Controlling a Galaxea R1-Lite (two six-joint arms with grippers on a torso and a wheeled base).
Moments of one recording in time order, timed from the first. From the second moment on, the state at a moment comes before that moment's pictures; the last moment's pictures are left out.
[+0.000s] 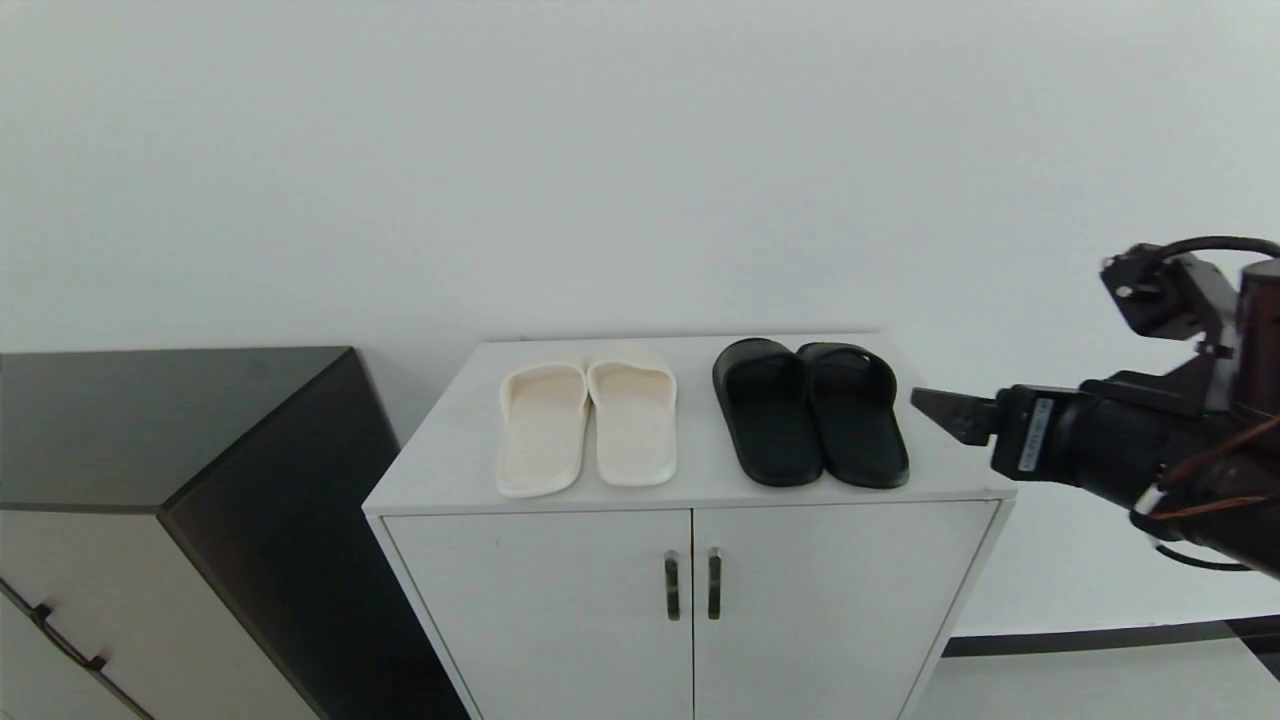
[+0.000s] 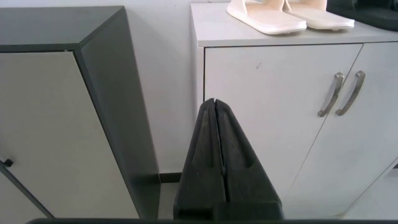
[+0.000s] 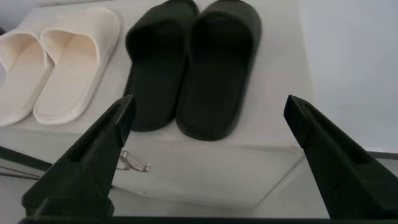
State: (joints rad) left arm 0.00 0.00 0.00 0.00 -0.01 0.01; right arm 0.66 1.39 -0.82 -0.31 -0.44 0.31
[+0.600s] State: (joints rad) left arm 0.00 0.00 0.00 0.00 -0.01 0.00; right arm 0.74 1.71 -1.06 -0.32 -0.58 0.28
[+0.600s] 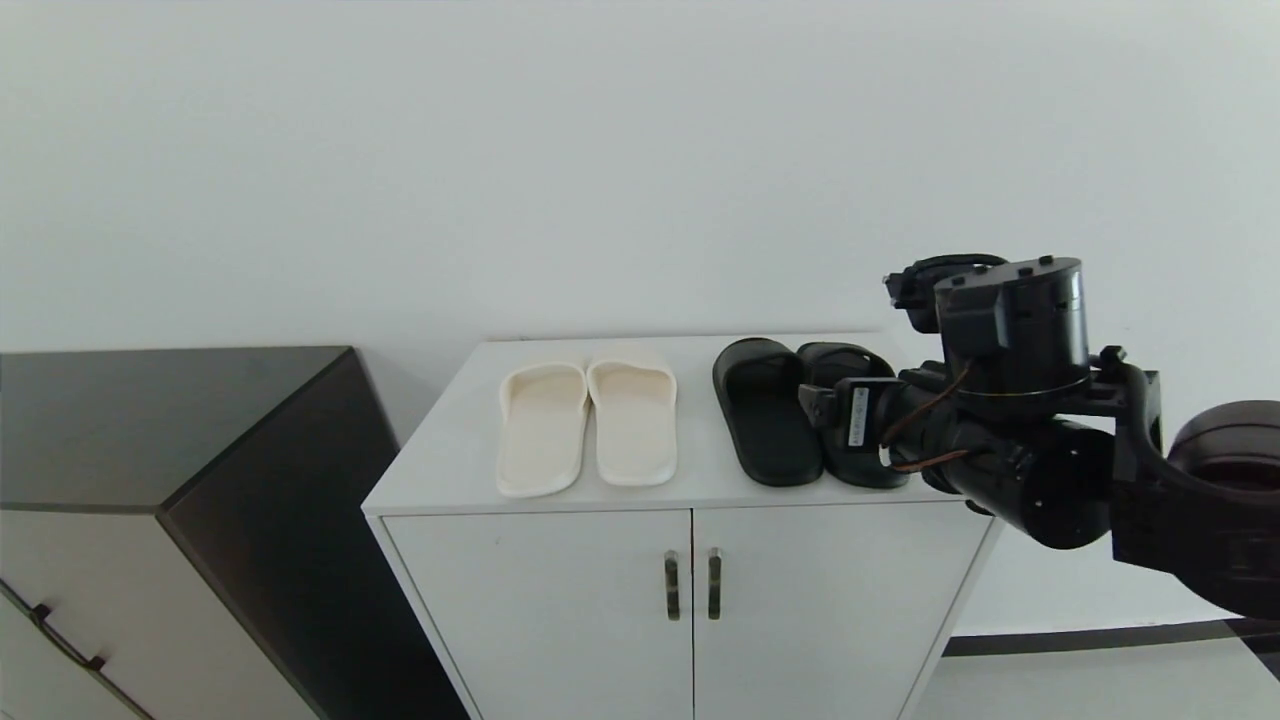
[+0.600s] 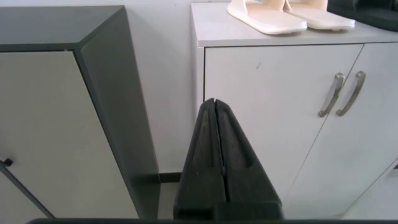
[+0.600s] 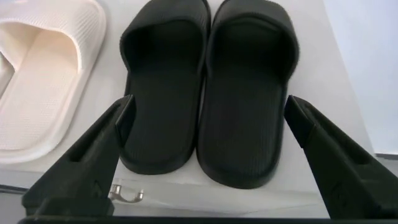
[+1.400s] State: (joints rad) left arm 0.00 0.00 0.00 0.00 -0.01 0.00; right arm 0.69 1.99 -1.32 -0.32 -0.57 0.27
